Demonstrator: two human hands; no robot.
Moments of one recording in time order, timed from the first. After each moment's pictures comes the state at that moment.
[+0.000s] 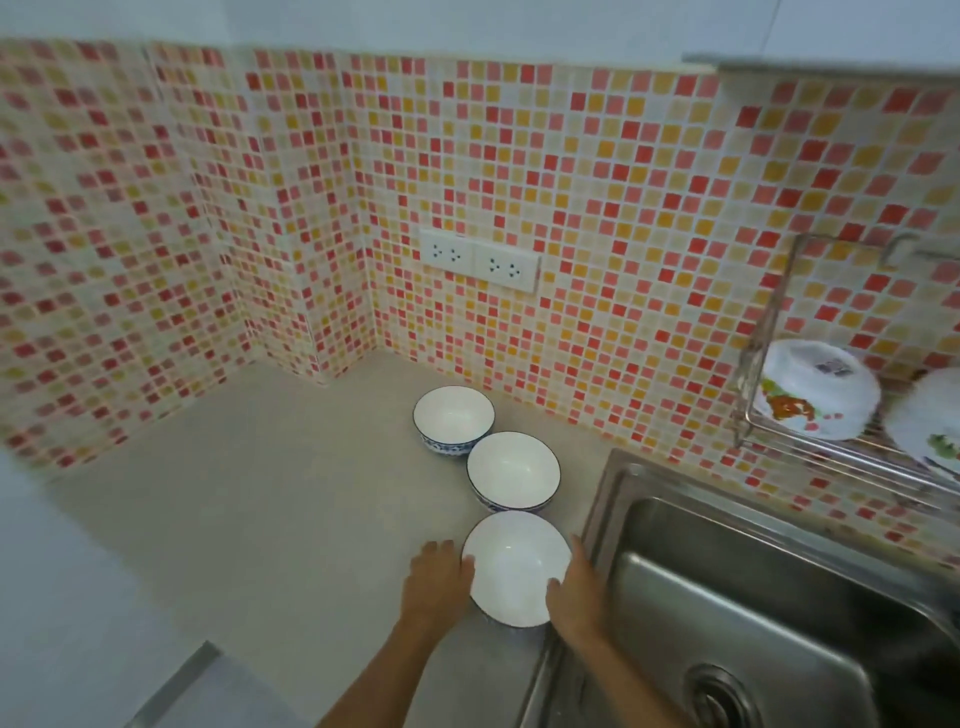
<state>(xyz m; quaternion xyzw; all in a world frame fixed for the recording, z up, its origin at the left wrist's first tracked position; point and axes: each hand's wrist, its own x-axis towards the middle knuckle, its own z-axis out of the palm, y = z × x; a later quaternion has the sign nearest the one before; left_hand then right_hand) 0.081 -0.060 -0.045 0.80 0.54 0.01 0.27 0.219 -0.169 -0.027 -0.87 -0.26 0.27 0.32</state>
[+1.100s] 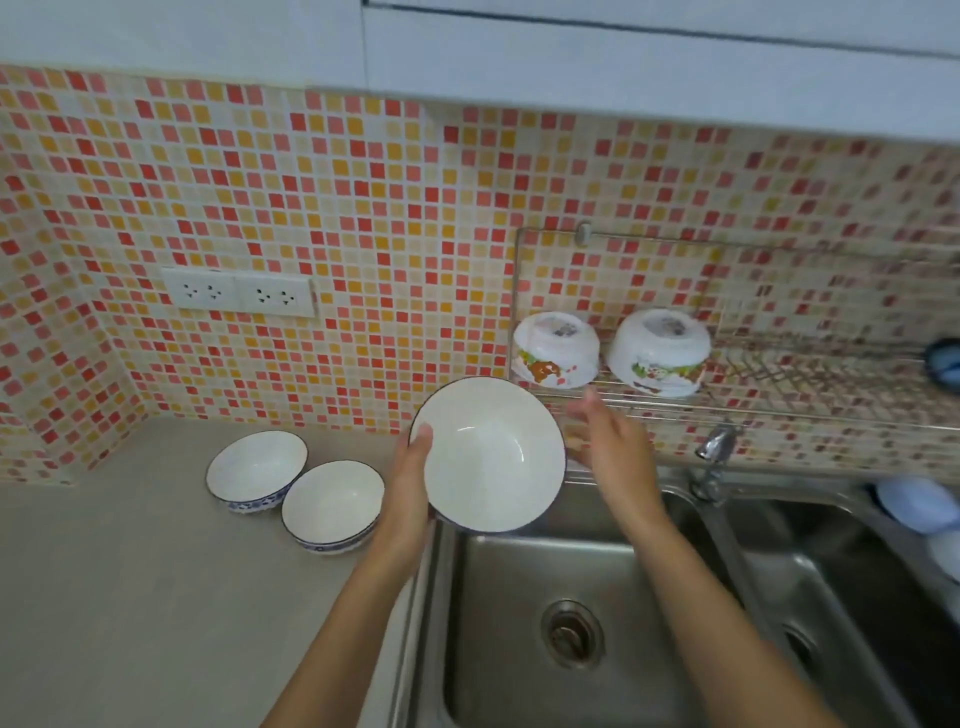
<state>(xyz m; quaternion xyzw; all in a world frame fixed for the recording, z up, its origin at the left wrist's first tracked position) 0.209 -0.153 0.147 0.54 0.25 0.26 0.76 0.328 -0.304 0.179 -0.78 -0.18 0.02 0.60</state>
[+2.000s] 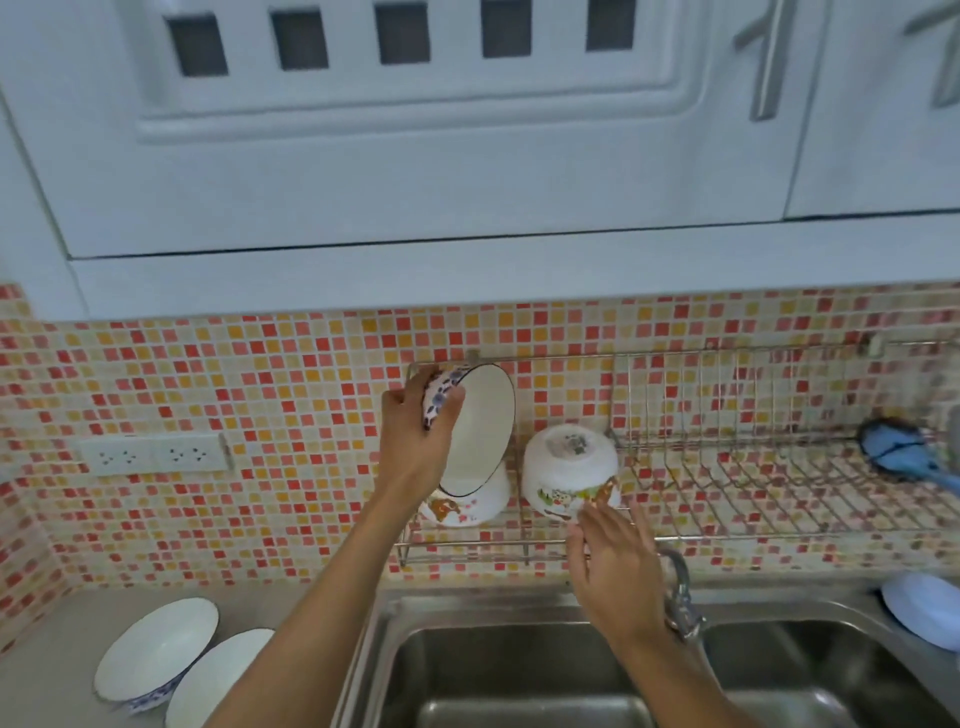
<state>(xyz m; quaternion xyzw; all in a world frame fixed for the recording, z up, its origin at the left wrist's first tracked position) 0.402 -0.187 0.271 0.82 0.14 0.40 0.39 0.485 -0.391 0.130 -0.89 -0.27 -0.30 0.23</state>
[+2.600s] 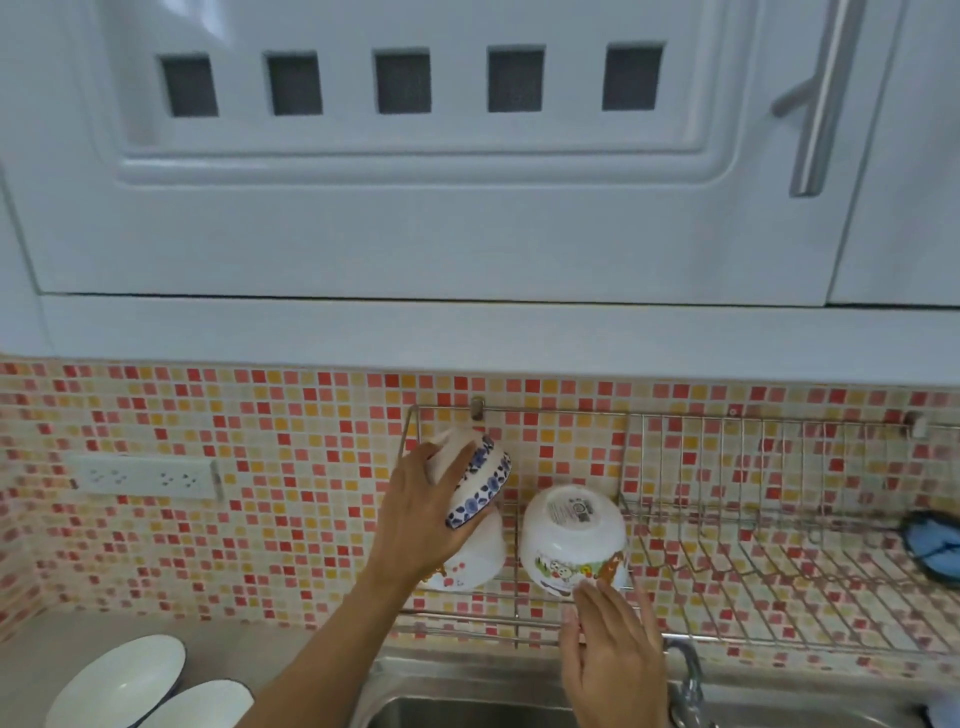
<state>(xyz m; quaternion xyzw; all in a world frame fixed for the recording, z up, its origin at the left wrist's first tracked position) 0.438 -0.165 0.224 0.89 0.08 0.44 0.01 0.508 -0.382 0.111 -0.81 -0.30 -0.44 0.25</state>
